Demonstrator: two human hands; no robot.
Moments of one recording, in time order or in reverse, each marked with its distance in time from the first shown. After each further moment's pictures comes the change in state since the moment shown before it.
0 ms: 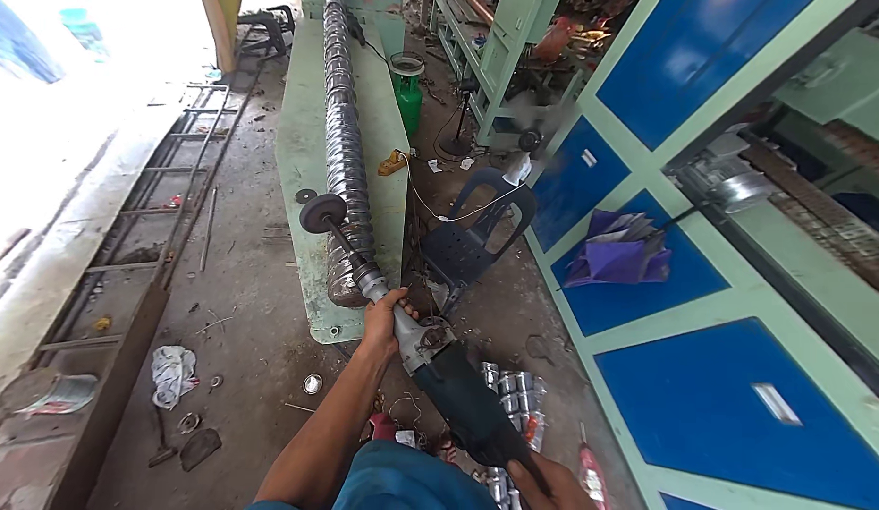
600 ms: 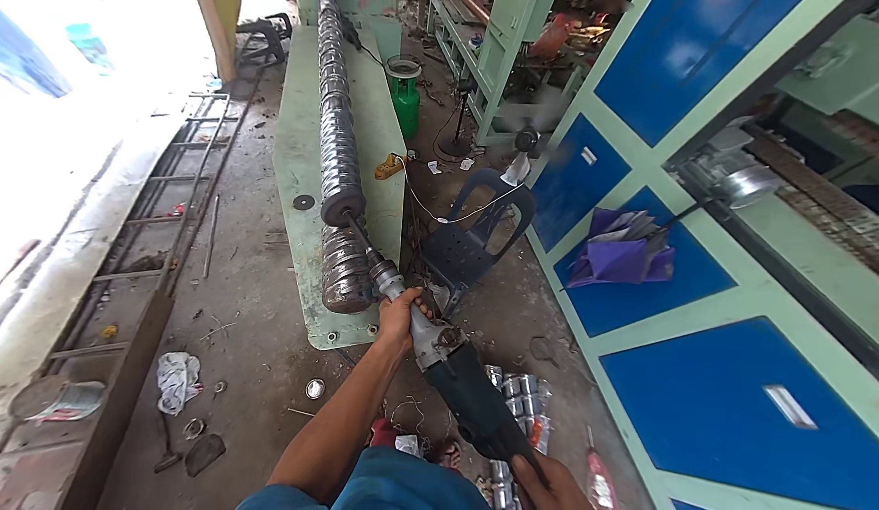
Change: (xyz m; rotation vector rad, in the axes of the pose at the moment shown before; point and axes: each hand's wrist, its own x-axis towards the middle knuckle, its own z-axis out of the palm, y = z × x) left_hand 0.019 -0.026 0.032 0.089 0.011 0.006; right_hand 0.019 0.046 -0.008 0.102 0.028 -0.031
